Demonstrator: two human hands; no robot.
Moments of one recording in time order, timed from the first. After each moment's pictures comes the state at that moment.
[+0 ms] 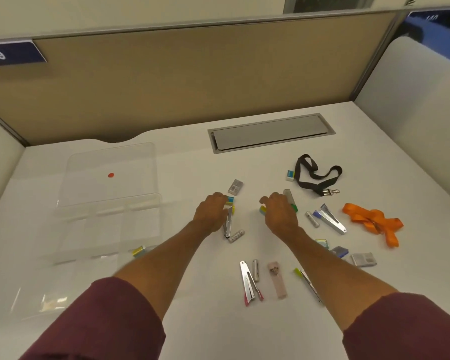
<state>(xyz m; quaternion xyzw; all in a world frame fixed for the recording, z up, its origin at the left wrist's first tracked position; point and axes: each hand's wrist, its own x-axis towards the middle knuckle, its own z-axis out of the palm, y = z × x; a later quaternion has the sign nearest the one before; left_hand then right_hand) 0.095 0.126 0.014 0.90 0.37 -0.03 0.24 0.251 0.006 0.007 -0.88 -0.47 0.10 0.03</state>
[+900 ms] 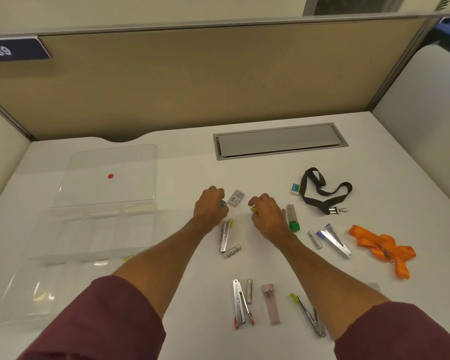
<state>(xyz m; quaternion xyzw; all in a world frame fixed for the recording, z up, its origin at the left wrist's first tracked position) 0.134 0.153 0.018 0.86 0.46 0.04 0.23 0.261 0.045 0.015 -0.84 -0.50 0.14 0.15</state>
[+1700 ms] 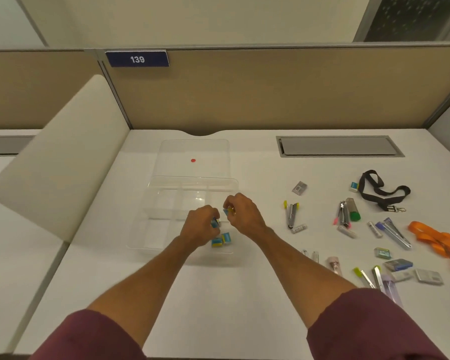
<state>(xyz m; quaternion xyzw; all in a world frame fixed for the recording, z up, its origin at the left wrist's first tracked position) -0.141 0.120 0.046 0.85 0.48 0.05 0.22 0.000 0.073 0.068 -0.74 -0.60 0.20 0.23</state>
